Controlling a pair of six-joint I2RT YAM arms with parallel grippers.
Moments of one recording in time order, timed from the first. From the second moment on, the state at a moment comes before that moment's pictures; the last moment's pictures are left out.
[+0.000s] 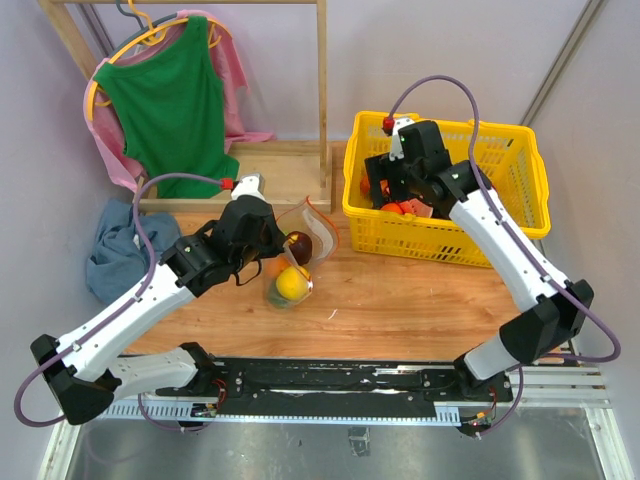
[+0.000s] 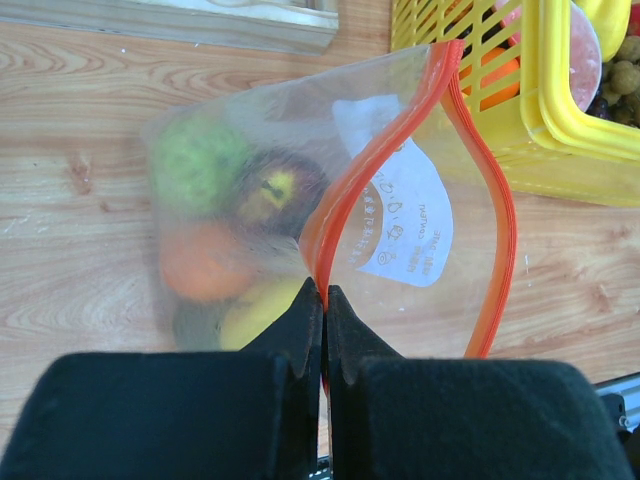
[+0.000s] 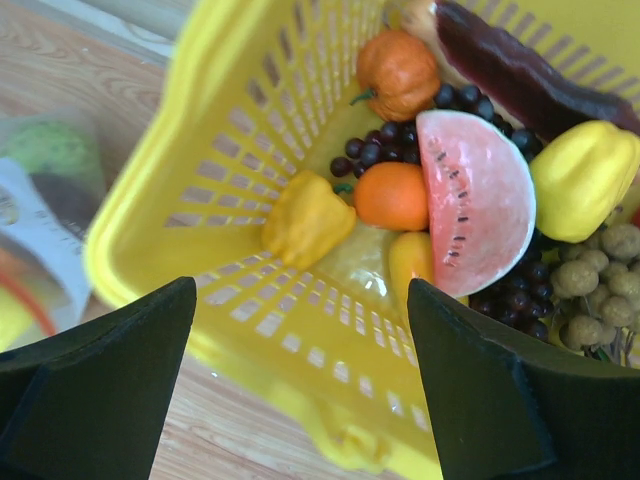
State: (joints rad) left arm -0.78 1.07 1.14 -0.68 -0.39 -0.71; right arm 0.53 1.49 1.62 -0.81 0.10 0.08
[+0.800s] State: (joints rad) left arm -0.78 1.04 1.13 -0.68 -0.38 -0.70; right arm 0.40 1.82 1.50 -0.72 -0.17 0.33
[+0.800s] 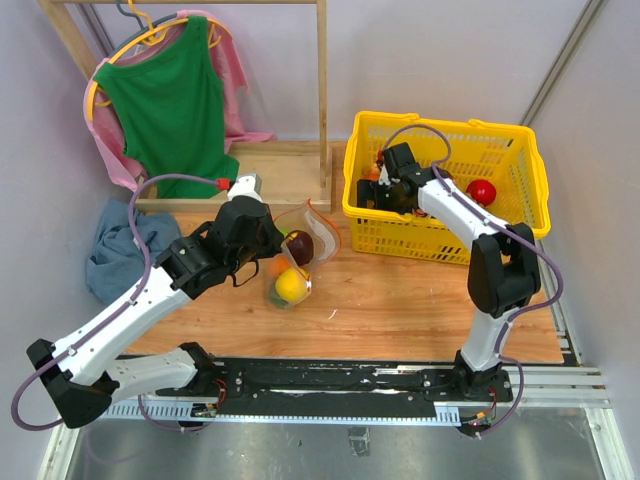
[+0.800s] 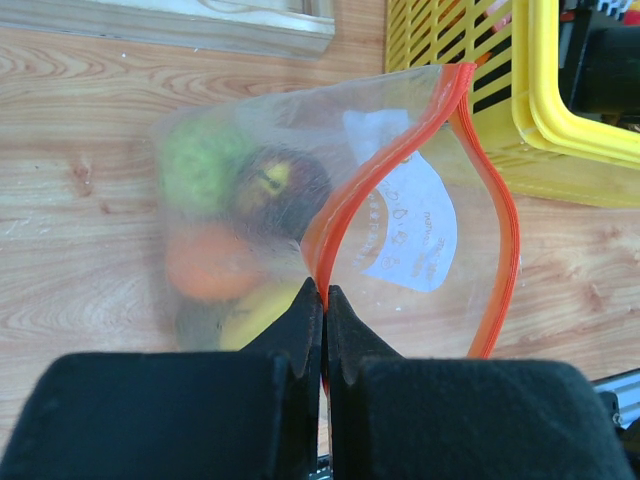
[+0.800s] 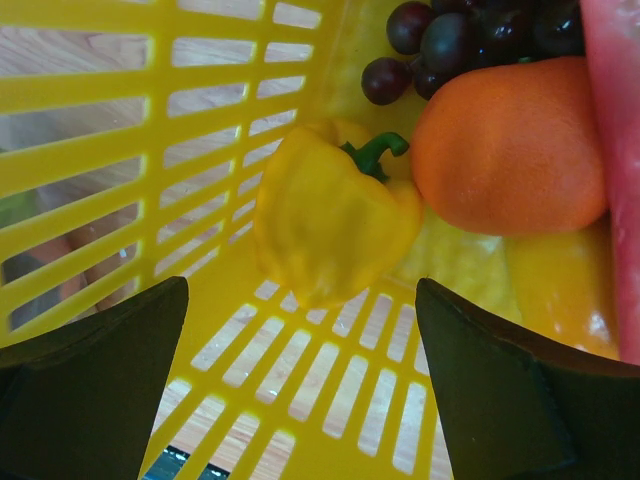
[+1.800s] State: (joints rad) left arm -0.78 1.04 1.12 -0.68 -0.38 -0.70; right arm 0.37 1.94 1.36 -0.51 -0.15 0.39
